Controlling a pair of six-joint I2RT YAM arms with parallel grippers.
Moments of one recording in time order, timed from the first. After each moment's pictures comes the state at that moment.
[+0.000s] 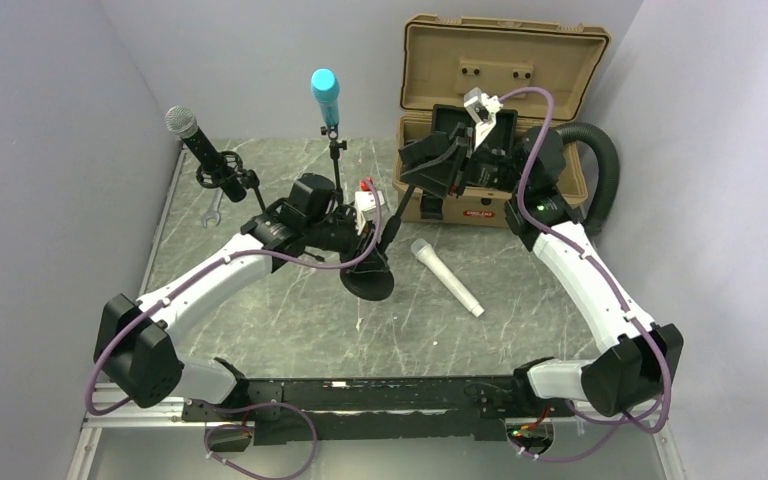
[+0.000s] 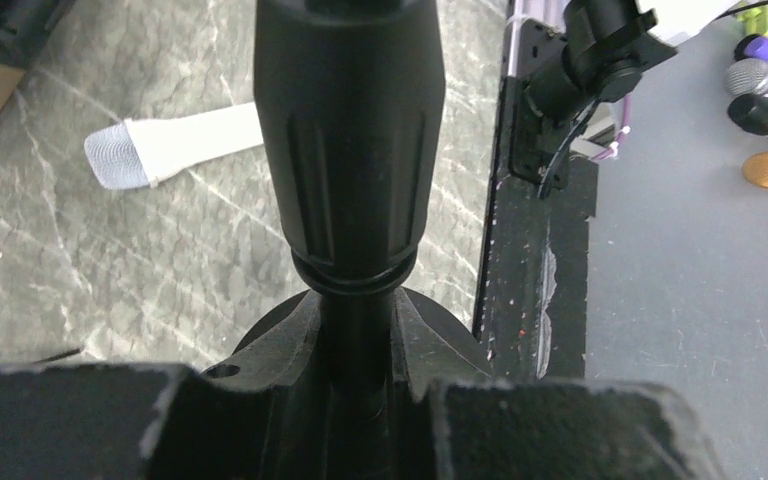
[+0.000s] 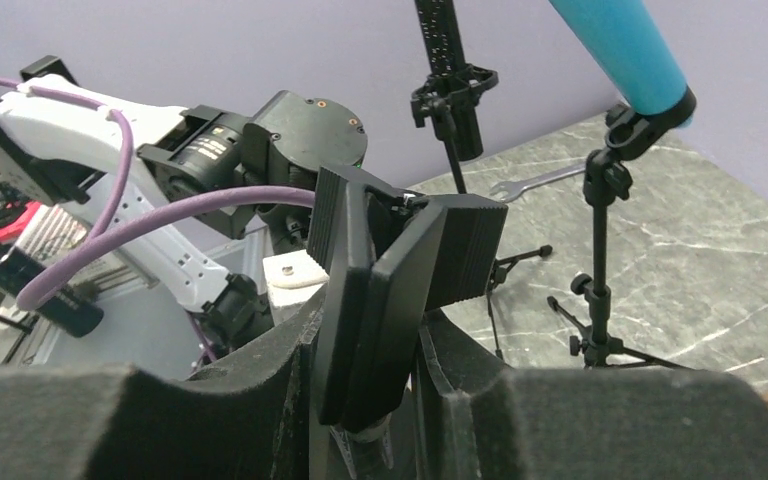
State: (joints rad) left arm -0.65 1.36 1.13 -0.33 0.81 0.10; right arm 0.34 1.29 1.26 0.24 -1.03 0.46
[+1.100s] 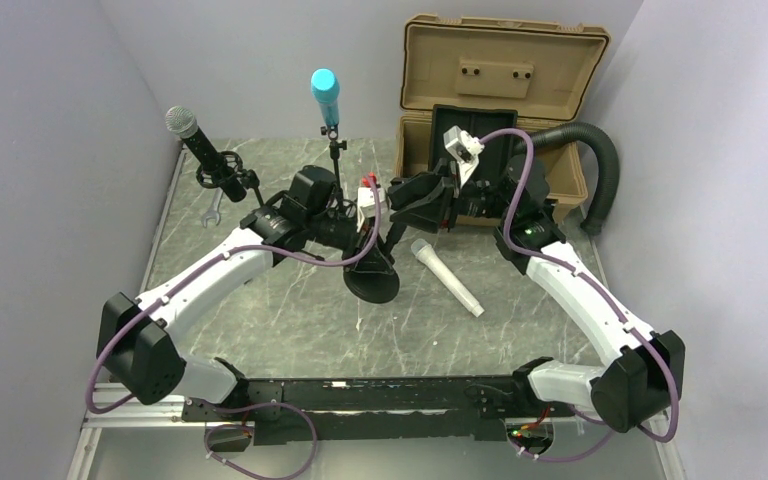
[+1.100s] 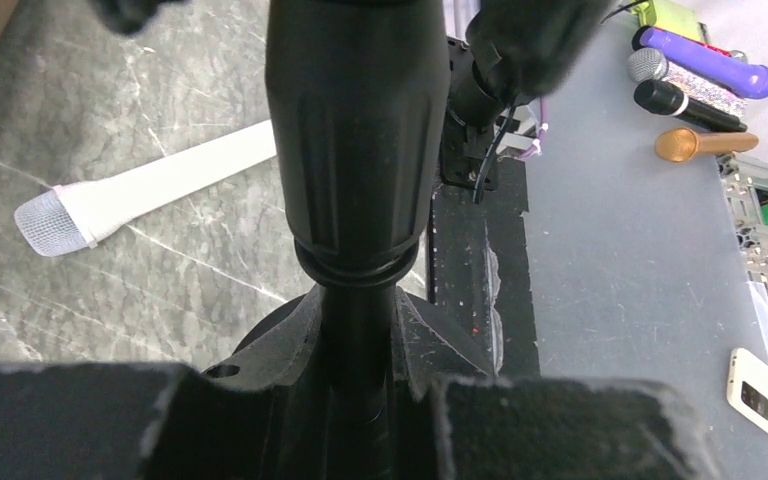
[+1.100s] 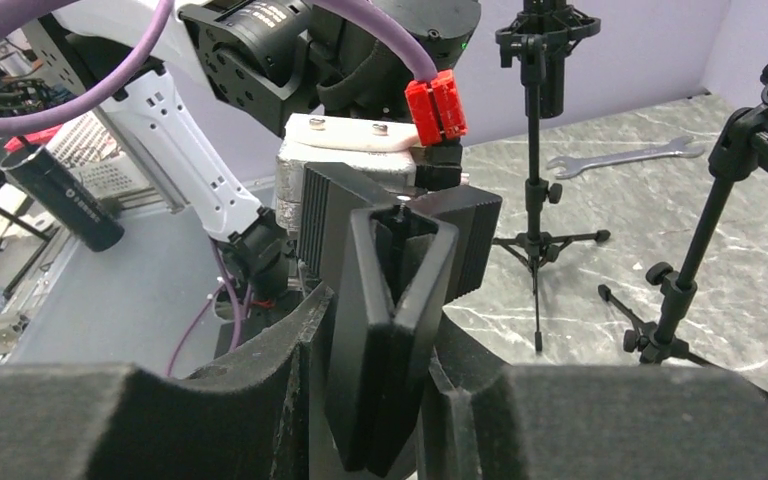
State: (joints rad) left arm -0.64 1.39 1.20 -0.39 0.97 0.13; right arm 0.42 1.22 1.05 0.32 -1.09 0.35
